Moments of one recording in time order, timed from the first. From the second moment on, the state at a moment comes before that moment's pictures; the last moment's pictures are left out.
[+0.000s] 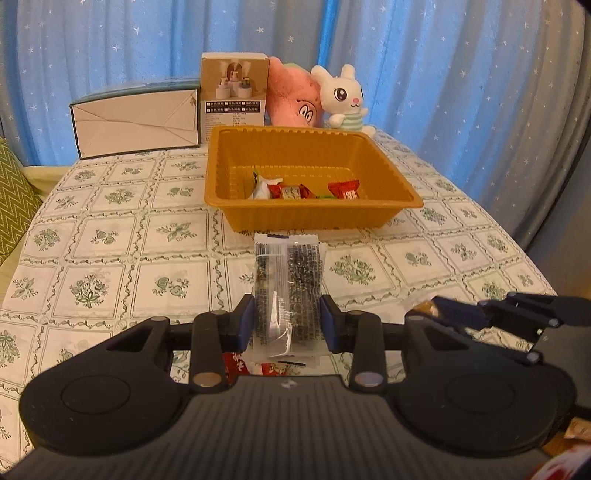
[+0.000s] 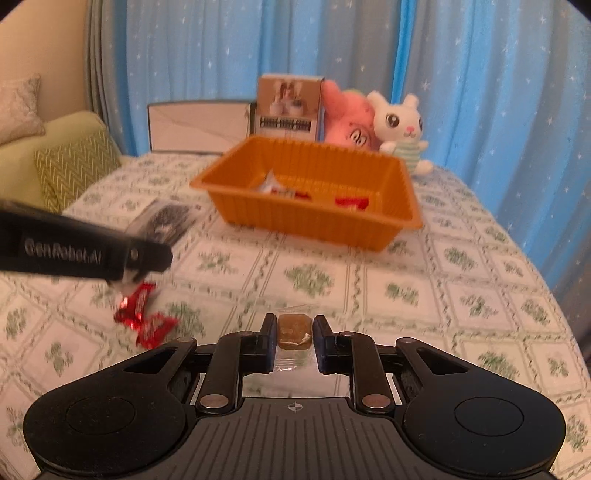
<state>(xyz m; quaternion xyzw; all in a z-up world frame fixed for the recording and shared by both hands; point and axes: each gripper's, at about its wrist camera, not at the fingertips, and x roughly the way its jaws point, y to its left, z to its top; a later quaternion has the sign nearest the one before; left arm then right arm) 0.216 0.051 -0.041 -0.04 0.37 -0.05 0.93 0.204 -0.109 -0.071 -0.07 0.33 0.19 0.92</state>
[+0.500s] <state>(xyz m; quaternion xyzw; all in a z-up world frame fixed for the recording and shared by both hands) 0.233 0.030 -0.026 -0.04 0.35 -0.05 0.93 0.231 -0.133 -0.028 -0.05 0.30 0.18 0.94</state>
